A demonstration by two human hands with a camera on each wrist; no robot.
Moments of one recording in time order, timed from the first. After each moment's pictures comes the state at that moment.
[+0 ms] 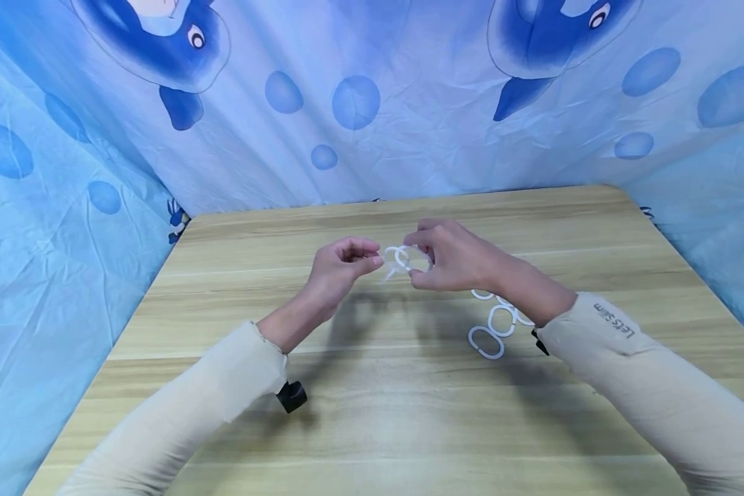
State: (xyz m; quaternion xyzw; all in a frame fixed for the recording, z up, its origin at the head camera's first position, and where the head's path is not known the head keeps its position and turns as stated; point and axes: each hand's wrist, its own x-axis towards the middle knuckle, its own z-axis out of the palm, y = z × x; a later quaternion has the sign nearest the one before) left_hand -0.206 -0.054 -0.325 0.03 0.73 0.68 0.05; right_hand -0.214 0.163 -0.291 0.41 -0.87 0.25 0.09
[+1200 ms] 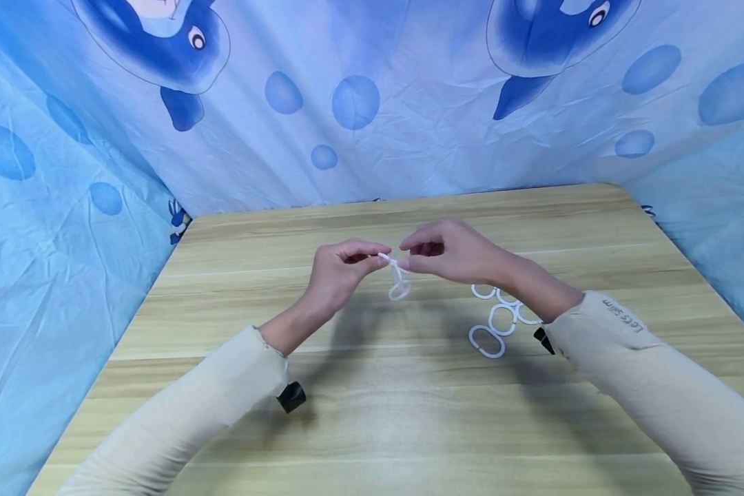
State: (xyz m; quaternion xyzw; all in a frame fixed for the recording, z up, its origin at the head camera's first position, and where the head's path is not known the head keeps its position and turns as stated) left_hand -0.199 -0.051 -0.324 0.12 0.77 0.62 -0.04; right_hand -0.213 0.170 -0.288 0.34 -0.86 0.38 -0.03
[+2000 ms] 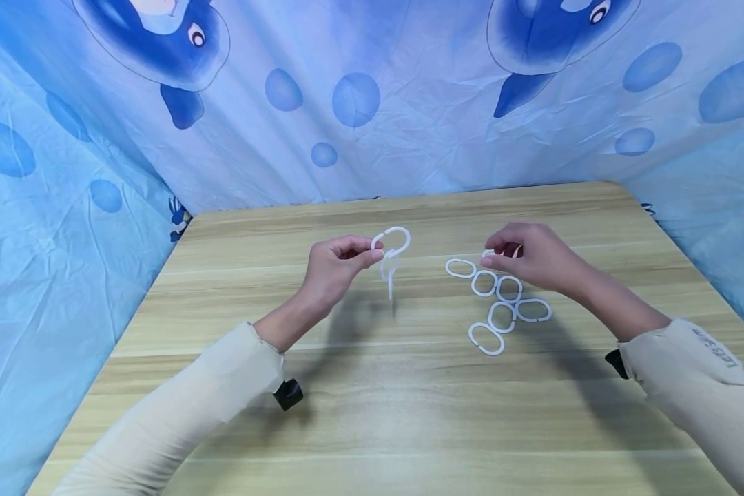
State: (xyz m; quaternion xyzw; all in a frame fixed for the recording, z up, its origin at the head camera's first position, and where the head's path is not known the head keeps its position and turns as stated) left_hand -0.201 -0.056 -0.322 0.08 0.75 0.65 -0.01; right_hand -0.202 0.260 -0.317 0.26 -0.92 0.28 0.08
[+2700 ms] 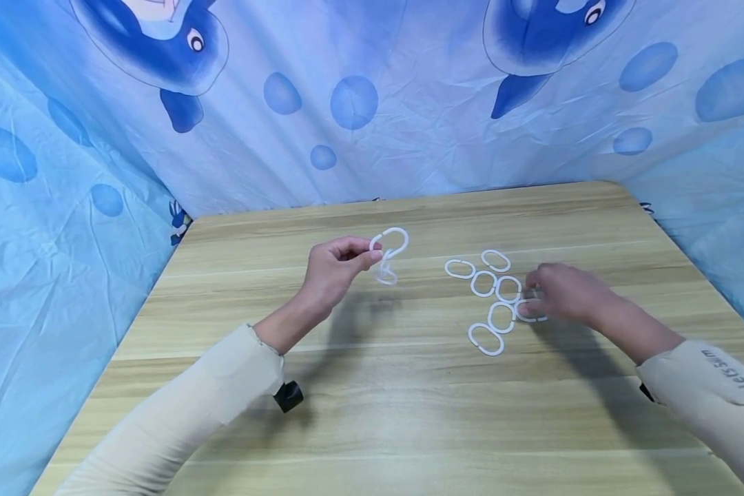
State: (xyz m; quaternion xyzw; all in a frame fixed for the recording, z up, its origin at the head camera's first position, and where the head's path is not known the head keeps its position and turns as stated) left_hand -0.200 -0.054 -0.323 0.08 0.75 0.65 -0.02; right_hand -0.188 0.302 -0.359 0.21 -0.97 0.10 -0.07
